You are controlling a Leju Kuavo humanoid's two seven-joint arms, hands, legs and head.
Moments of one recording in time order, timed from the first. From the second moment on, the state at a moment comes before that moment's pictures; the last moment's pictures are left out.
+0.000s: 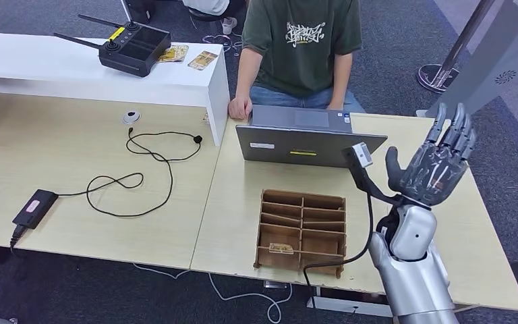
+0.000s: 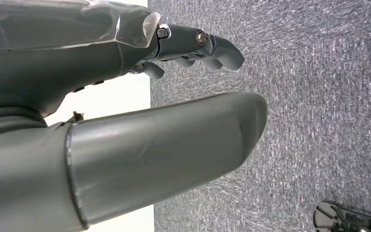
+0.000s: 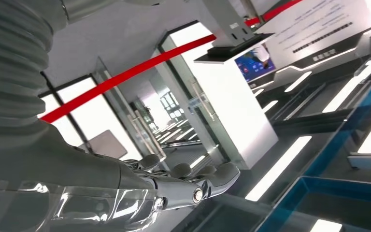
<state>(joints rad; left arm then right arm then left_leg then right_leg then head) -0.05 -0.08 1.46 -0.23 -1.48 -0.36 -0.05 -0.40 -0.07 0.23 -0.99 1.54 -0.69 0.34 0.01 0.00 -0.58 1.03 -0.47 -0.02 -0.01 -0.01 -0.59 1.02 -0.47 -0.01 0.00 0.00</state>
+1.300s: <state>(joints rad) -0.05 -0.08 1.47 -0.23 -1.45 -0.36 -0.08 0.09 -0.19 0.42 -1.49 1.54 -0.52 0.57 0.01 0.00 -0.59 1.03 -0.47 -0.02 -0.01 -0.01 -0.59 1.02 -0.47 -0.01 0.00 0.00</state>
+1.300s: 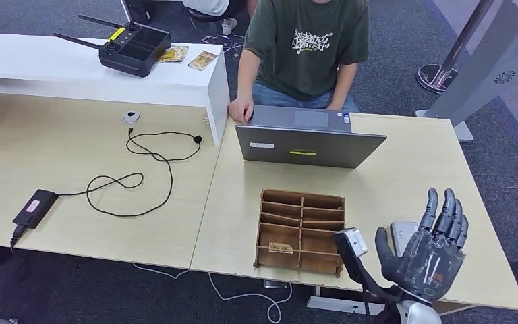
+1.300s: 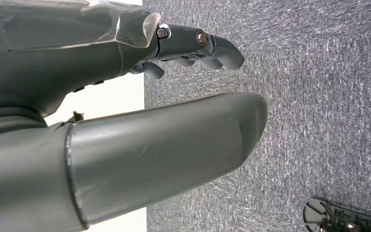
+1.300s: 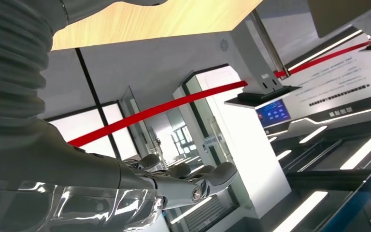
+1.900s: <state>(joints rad) -0.04 -0.08 1.47 -0.24 -1.46 -0.38 -0.09 0.15 -0.23 0.54 -1.64 1.54 -0.44 0.54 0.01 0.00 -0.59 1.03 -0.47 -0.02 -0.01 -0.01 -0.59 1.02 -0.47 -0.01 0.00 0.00</state>
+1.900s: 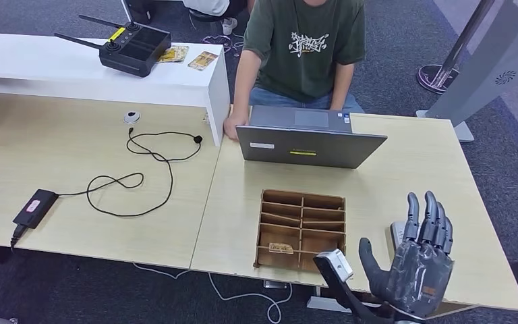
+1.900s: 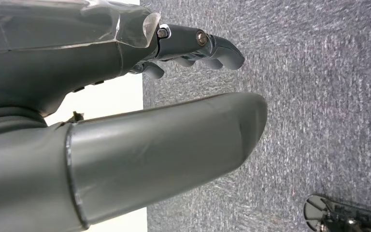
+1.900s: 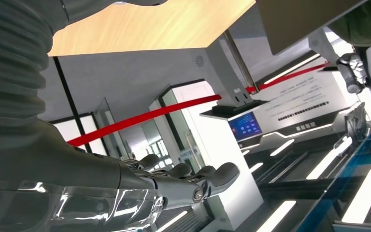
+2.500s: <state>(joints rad) -0.04 -0.09 1.47 -0.24 -1.45 -0.37 -0.08 0.24 -0.03 0.51 -1.64 1.54 -0.24 0.31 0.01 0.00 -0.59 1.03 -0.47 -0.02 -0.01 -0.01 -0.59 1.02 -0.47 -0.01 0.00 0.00</state>
